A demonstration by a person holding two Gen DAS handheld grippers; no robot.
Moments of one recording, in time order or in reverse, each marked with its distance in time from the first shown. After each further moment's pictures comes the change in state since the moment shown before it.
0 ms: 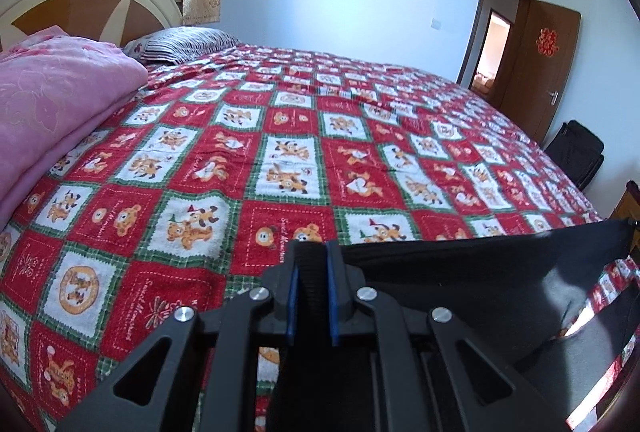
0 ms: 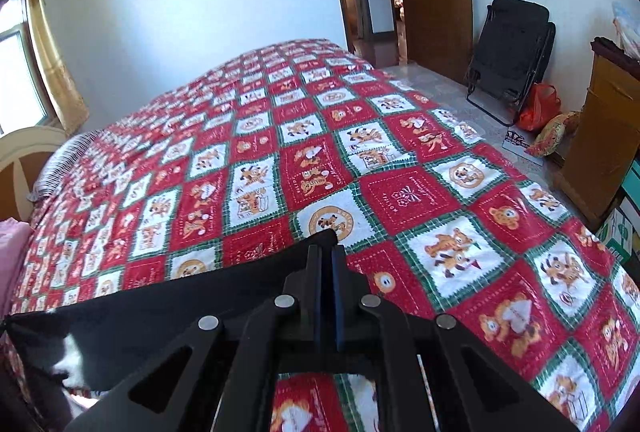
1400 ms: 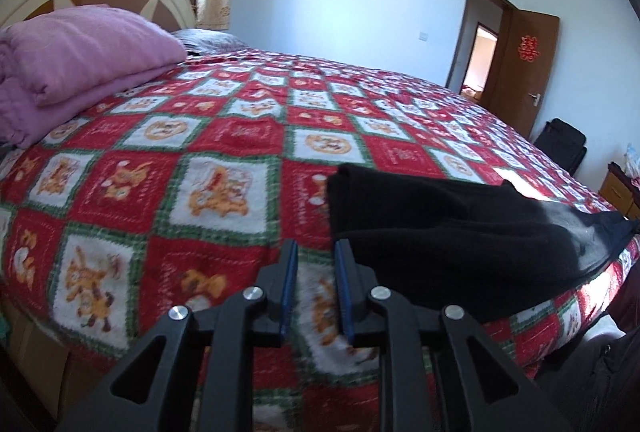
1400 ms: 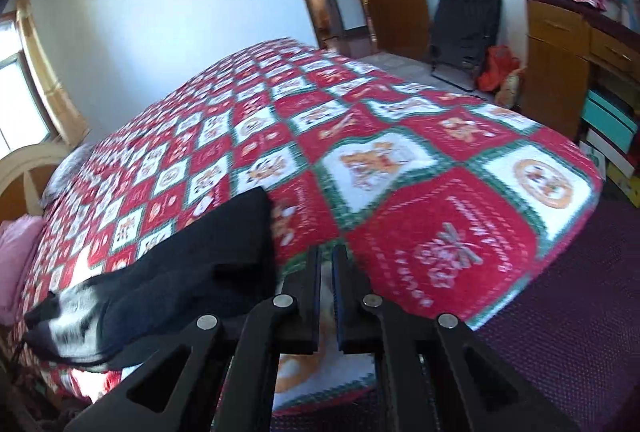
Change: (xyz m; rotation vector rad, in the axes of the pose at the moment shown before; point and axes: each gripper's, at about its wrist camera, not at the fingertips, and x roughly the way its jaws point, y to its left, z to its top) left arm -0.104 0.046 -0.163 -0.004 -0.066 -0.012; right arm -0.139 -0.122 -0.166 0.139 -0.024 -0.048
